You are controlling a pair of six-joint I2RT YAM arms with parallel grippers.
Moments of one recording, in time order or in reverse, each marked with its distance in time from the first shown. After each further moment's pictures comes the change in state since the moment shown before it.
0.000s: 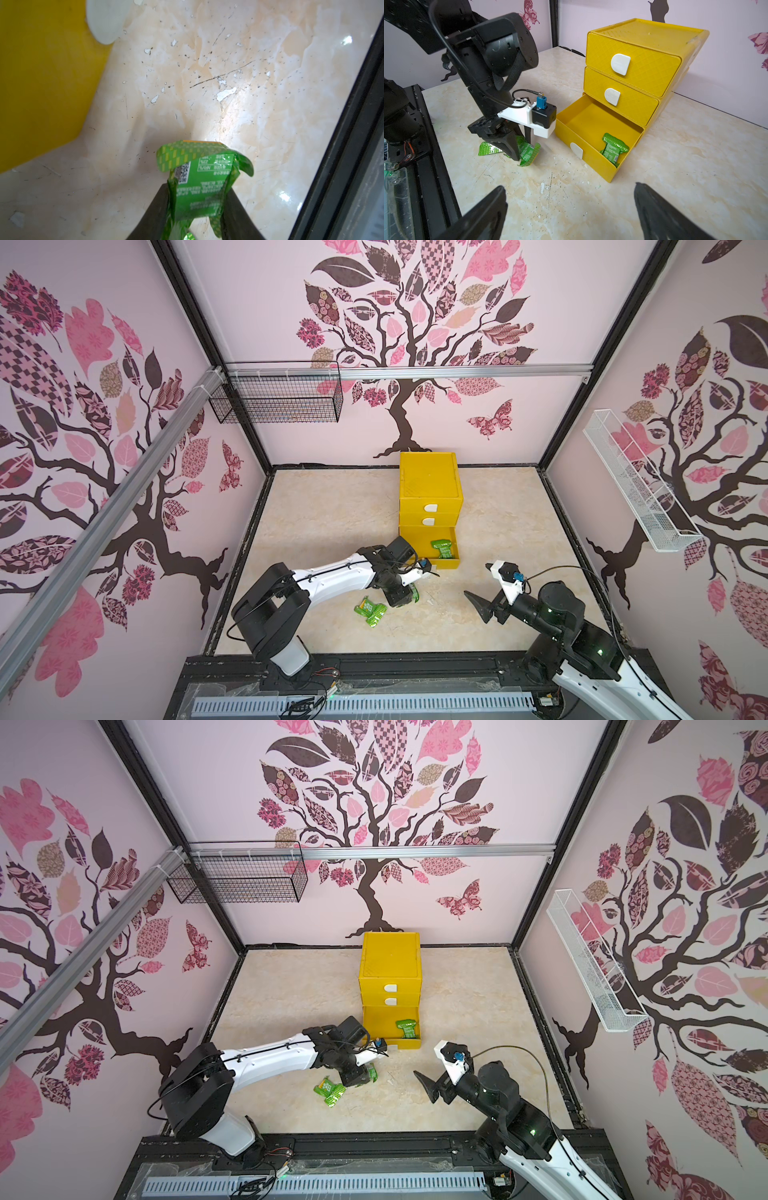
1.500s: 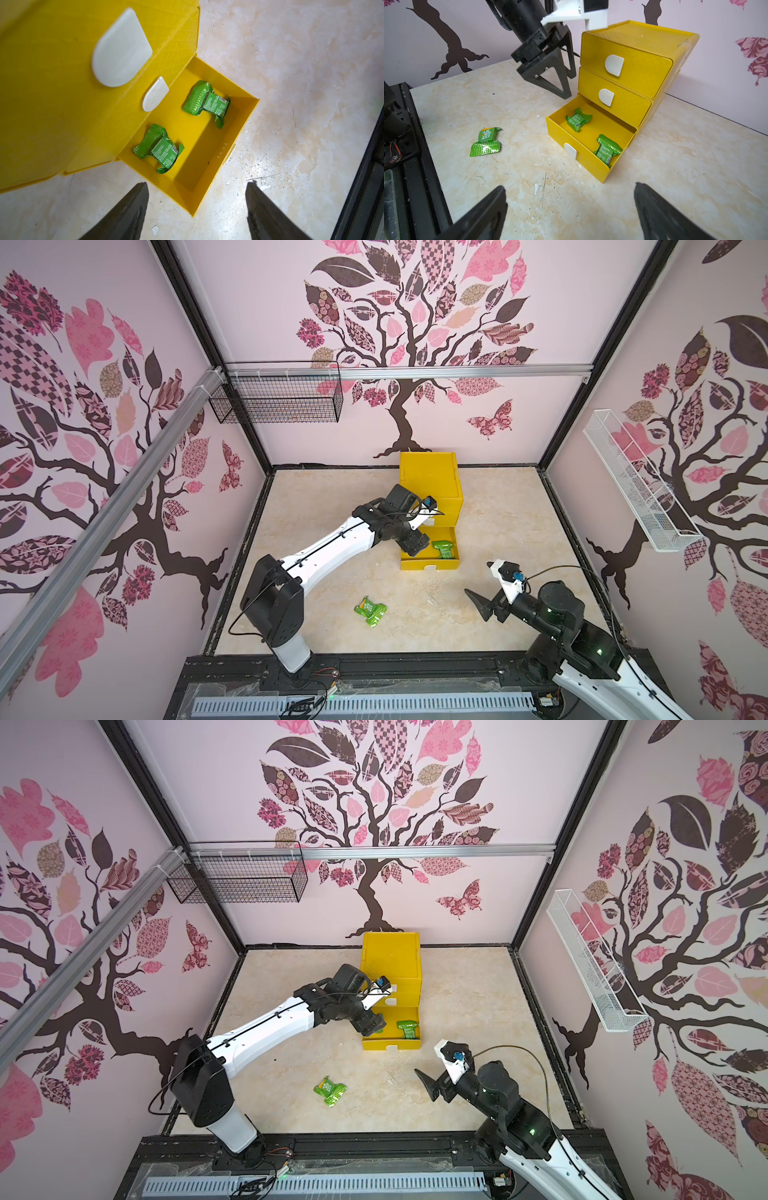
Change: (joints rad) left arm 0.133 0.056 0.445 -0.059 -0.089 -0.060; right arm 0.000 0.008 -0.002 0.009 0.032 -0.020
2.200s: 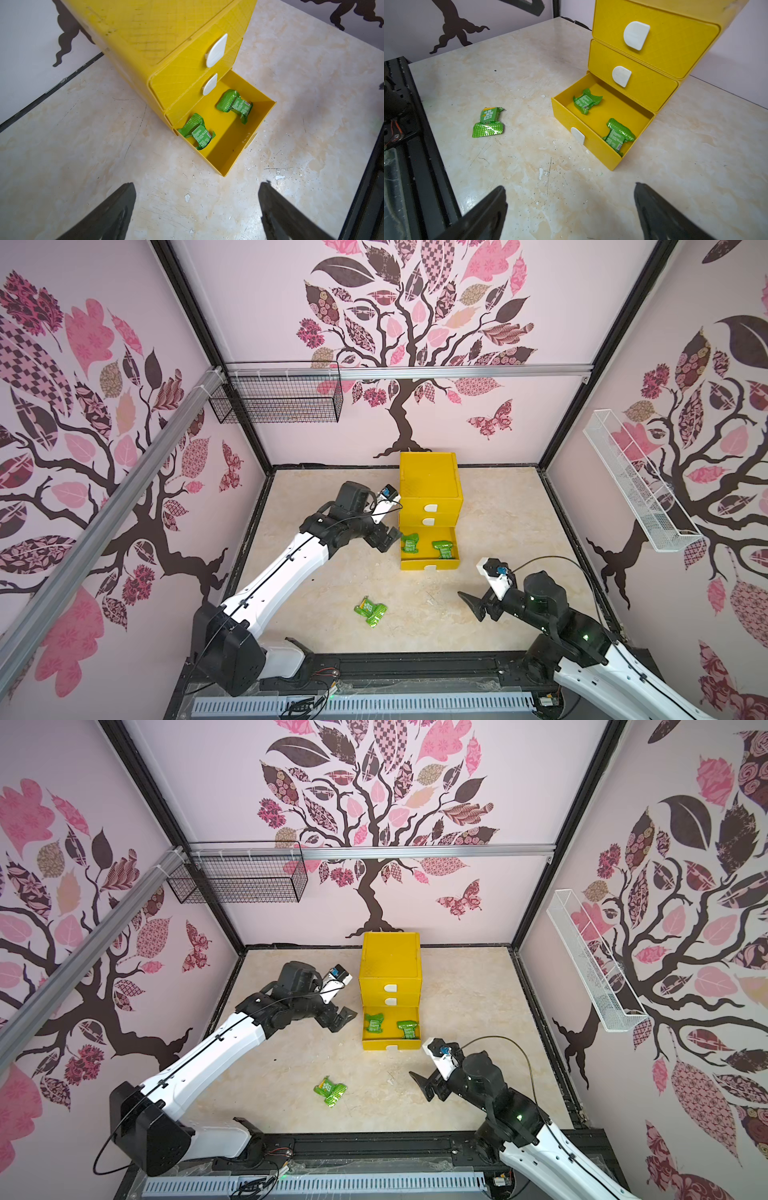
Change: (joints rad) left arm 0.226 -0.309 -0.211 0.064 0.076 0.026; right arm 0.000 0.198 0.040 0.003 -0.074 -0.004
